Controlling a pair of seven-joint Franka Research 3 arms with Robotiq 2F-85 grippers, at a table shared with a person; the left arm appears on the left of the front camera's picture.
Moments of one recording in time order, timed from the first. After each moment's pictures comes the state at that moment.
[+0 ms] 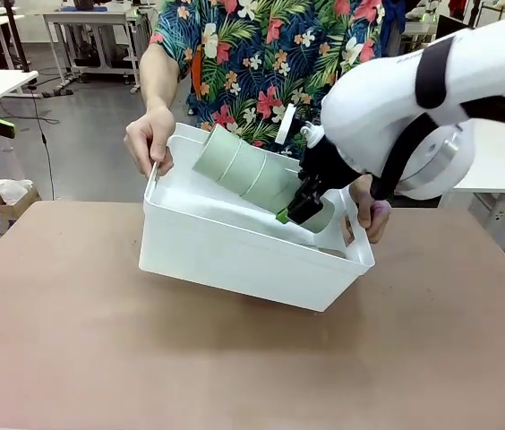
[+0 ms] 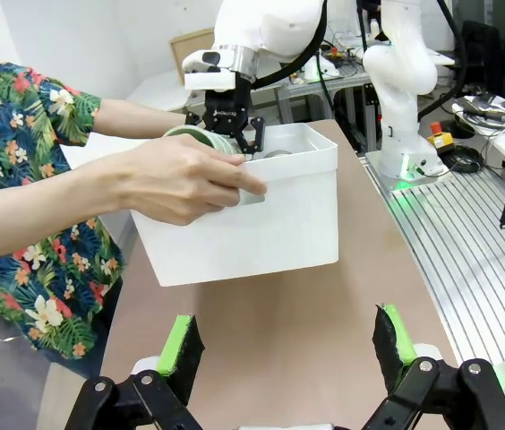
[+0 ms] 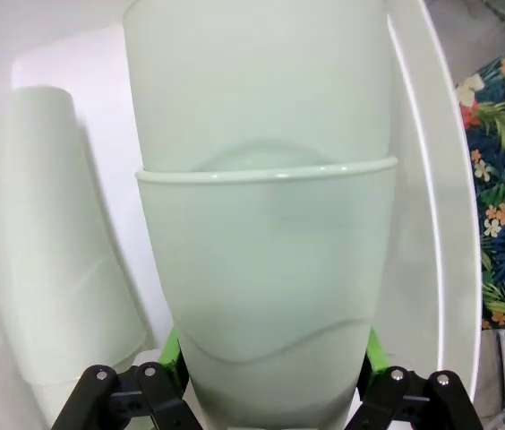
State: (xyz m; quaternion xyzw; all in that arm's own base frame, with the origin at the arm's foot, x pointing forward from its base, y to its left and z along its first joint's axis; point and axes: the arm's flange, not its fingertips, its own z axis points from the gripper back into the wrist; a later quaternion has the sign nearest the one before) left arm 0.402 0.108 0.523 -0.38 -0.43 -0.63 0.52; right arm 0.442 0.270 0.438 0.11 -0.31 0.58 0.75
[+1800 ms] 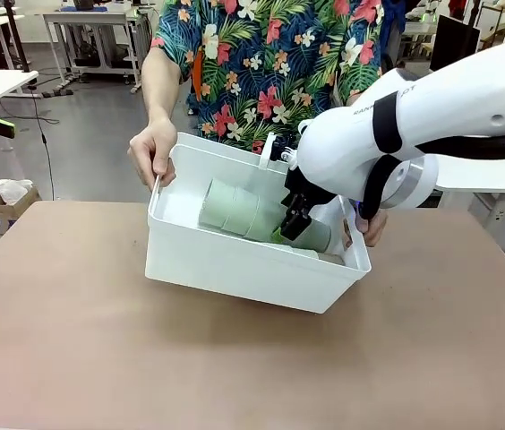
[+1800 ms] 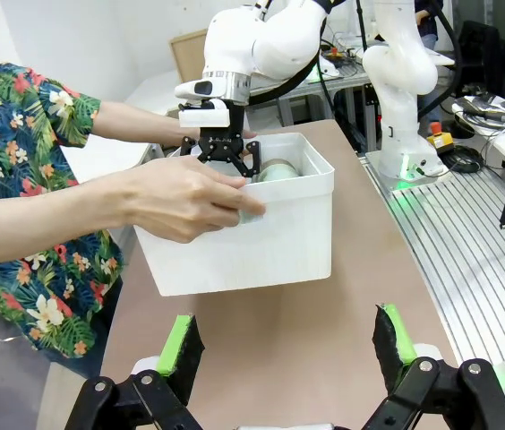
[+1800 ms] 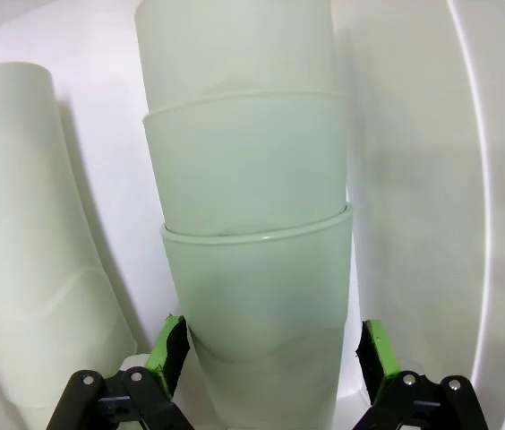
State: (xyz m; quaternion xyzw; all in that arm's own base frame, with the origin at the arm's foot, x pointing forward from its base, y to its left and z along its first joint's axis) left arm 0.402 0.108 0.523 -0.38 -0.43 -0.63 0.52; right arm 0.462 0.288 0.407 0.09 -0.26 0.60 0.75
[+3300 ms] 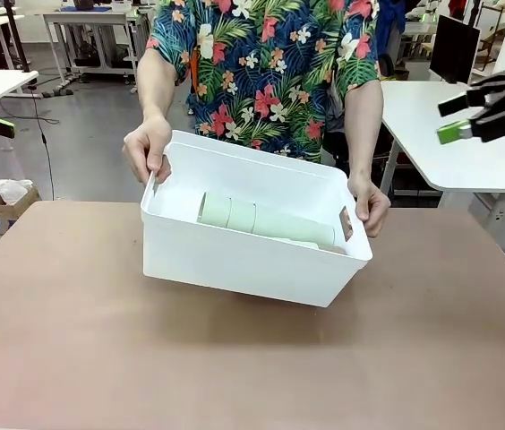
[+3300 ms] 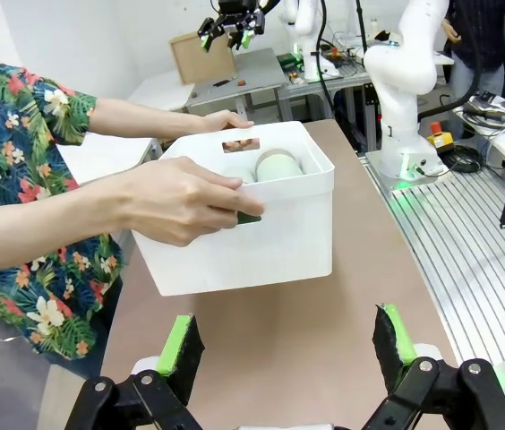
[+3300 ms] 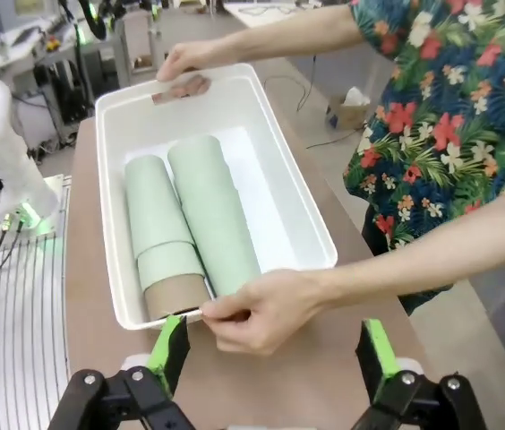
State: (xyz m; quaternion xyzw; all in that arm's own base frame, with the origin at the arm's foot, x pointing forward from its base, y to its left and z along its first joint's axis) left arm 0.401 0.107 0.523 -0.38 -0.43 -0.63 0.52; right arm 0.391 0.009 0.569 0.26 -0.42 0.49 0.72
